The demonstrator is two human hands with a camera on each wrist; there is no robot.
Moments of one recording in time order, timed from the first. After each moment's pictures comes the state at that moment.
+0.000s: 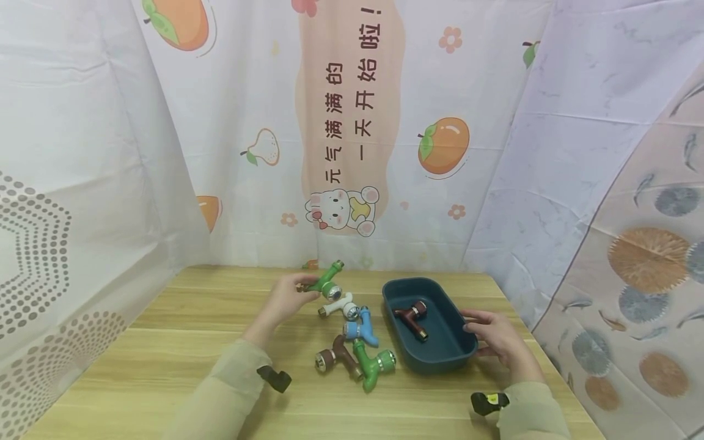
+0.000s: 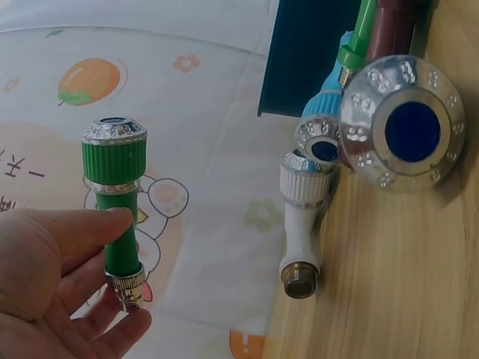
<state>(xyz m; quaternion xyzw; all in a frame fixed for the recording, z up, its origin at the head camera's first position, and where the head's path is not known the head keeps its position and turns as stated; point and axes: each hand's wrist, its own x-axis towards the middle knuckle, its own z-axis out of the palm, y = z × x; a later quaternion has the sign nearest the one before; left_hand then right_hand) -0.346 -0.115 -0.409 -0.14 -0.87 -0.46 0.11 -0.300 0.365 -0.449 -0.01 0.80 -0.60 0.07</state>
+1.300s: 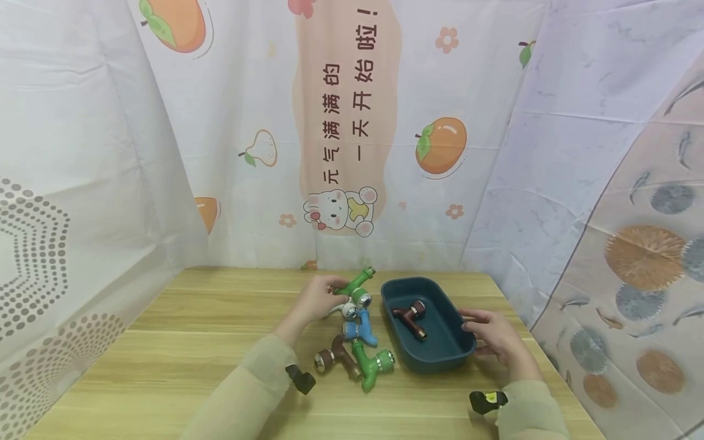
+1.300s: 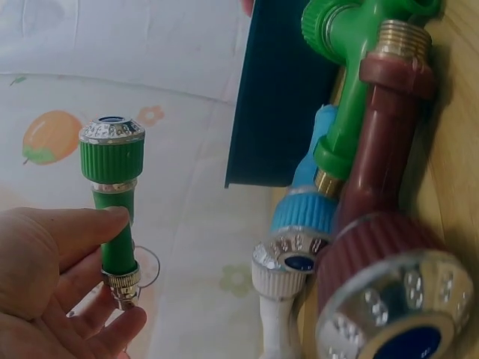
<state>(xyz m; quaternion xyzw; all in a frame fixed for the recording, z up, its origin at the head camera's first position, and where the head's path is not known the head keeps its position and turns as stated) -0.347 -0.053 -0.404 -0.19 -0.87 -0.45 0.05 -0.300 0.364 -0.448 -0.01 0.80 -0.59 0.06</state>
